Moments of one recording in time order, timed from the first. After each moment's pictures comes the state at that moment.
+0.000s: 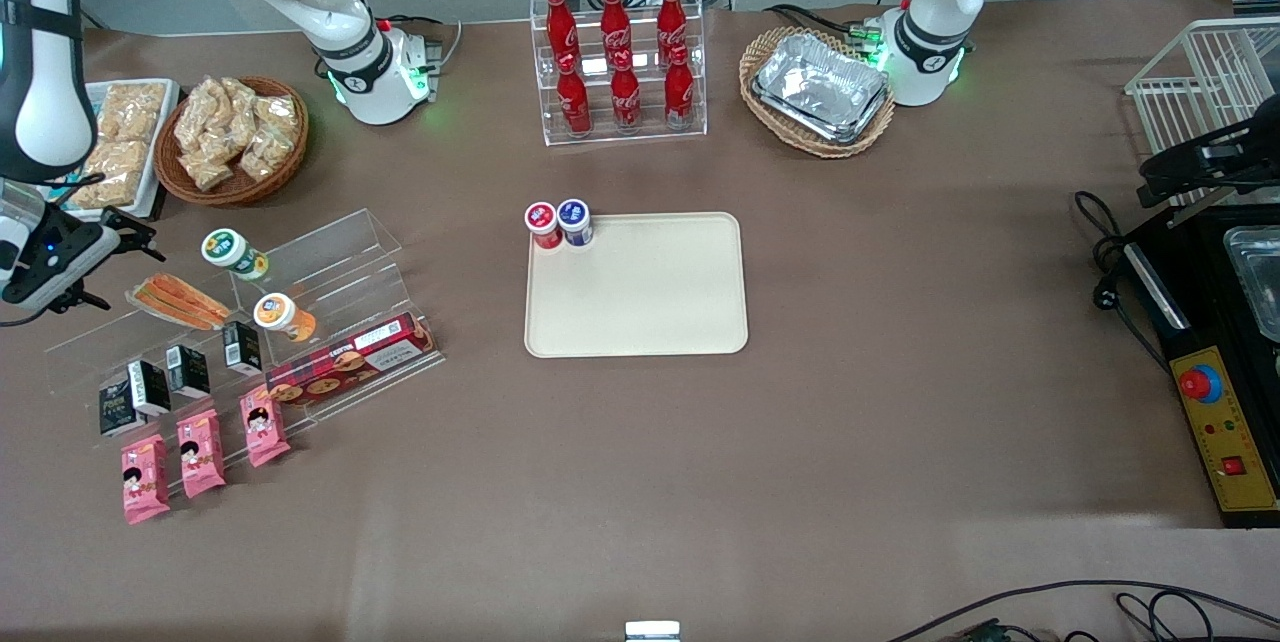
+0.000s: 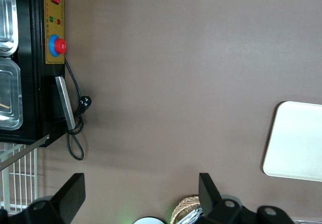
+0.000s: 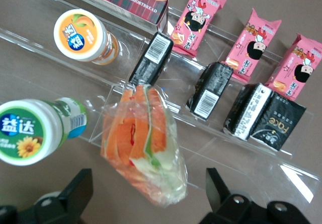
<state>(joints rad) -0.13 -0.04 -0.27 -2.18 0.05 2.16 -1.29</state>
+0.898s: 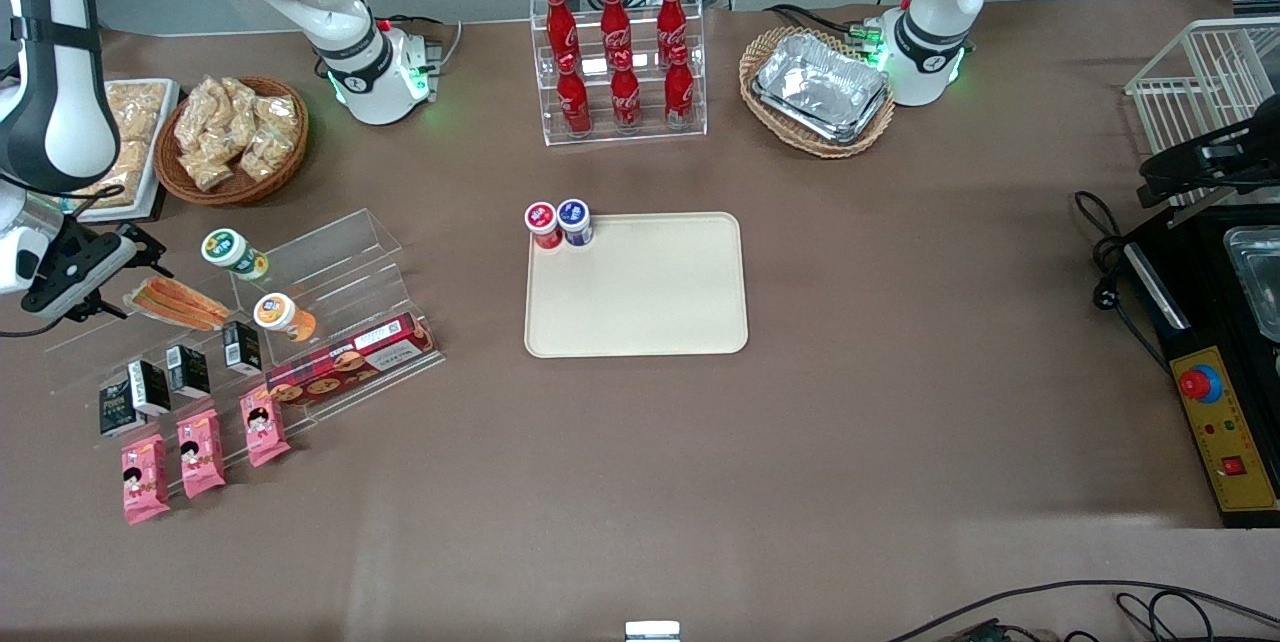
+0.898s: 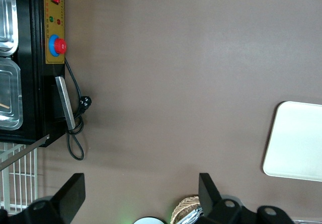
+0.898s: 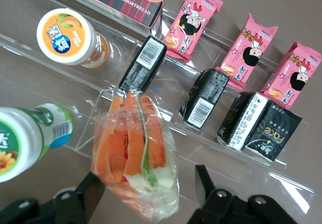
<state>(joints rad) -0.12 -0.01 -0.27 -2.19 0.05 2.23 -1.31</state>
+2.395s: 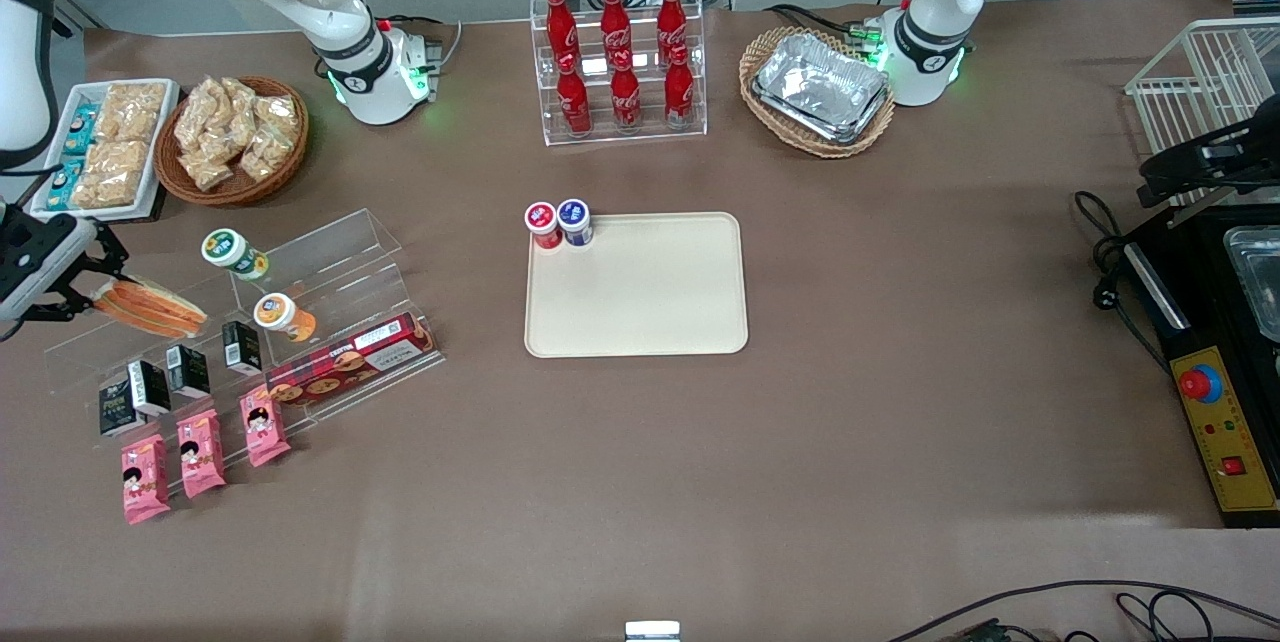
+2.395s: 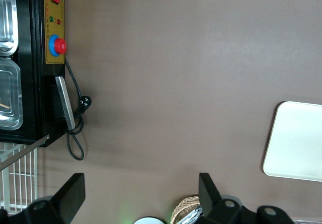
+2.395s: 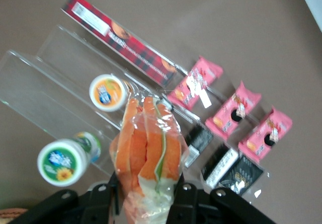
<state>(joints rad) -0.03 -0.01 -0.26 -1.93 0.11 1.95 -1.39</state>
